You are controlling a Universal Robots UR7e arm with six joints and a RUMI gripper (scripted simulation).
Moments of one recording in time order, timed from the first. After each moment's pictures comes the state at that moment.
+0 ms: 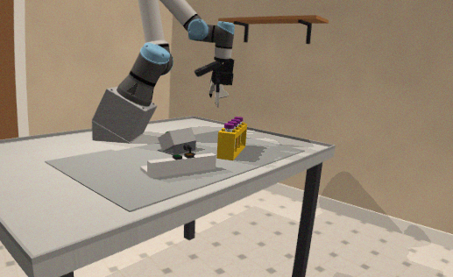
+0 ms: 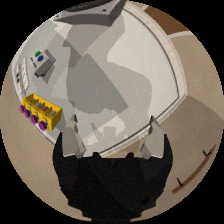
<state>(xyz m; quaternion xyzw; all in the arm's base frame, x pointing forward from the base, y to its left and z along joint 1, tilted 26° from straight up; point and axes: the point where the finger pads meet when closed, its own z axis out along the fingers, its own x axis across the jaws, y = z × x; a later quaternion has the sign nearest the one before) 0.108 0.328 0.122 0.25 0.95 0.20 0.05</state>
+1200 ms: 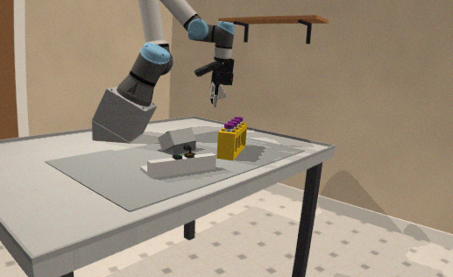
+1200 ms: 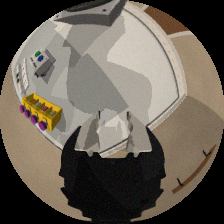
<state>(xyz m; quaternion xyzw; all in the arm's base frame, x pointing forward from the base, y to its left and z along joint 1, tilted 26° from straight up) 0.108 0.328 0.122 0.25 0.95 0.20 0.05</state>
